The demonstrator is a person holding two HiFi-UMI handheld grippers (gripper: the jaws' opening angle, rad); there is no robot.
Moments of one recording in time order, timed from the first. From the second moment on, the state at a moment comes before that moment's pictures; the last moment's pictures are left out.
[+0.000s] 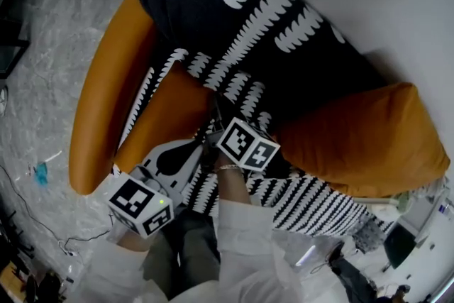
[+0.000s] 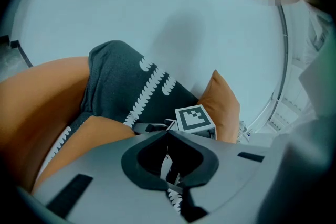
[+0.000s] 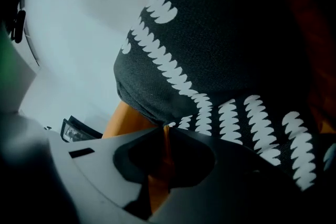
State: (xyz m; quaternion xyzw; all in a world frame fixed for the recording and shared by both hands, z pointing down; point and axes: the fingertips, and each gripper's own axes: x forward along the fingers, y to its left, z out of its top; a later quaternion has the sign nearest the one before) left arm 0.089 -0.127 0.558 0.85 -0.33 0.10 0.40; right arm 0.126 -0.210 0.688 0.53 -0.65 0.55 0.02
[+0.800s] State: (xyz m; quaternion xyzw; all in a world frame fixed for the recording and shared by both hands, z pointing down) left arm 0.033 -0.128 0.499 0.86 -0.37 0.08 0.35; right arm 0.049 -0.206 0.553 0.47 -0.76 0.45 0.03
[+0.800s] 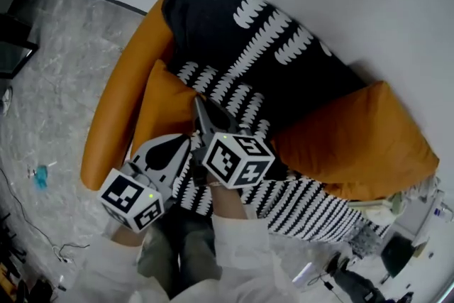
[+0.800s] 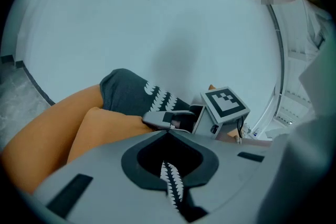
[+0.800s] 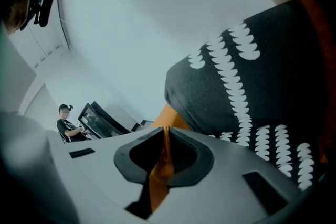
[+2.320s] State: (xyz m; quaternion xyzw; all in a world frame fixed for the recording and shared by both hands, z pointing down) left arm 0.003 -0.164 0.398 0.86 -0.41 0.00 0.31; right arm 0.068 -0.306 0.381 0.43 -0.83 0.34 0.01
